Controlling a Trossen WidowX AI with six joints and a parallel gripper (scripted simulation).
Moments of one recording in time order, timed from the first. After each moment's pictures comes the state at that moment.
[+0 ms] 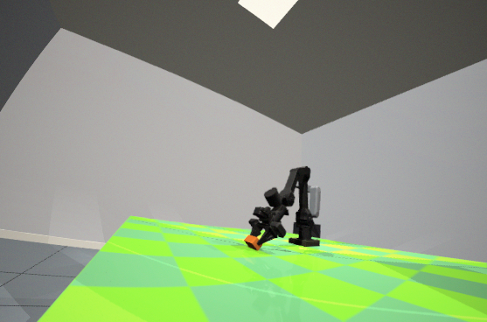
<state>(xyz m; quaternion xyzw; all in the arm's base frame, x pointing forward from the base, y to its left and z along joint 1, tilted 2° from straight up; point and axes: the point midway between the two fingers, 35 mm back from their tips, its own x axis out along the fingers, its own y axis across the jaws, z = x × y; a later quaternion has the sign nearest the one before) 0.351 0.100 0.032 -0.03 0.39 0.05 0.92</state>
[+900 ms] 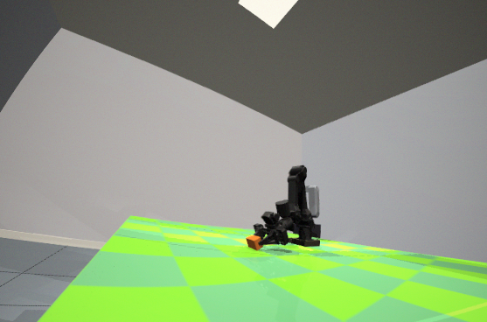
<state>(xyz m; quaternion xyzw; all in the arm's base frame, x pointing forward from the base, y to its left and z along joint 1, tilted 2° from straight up) 0.337 0.095 0.021 -0.02 0.21 0.06 0.98</state>
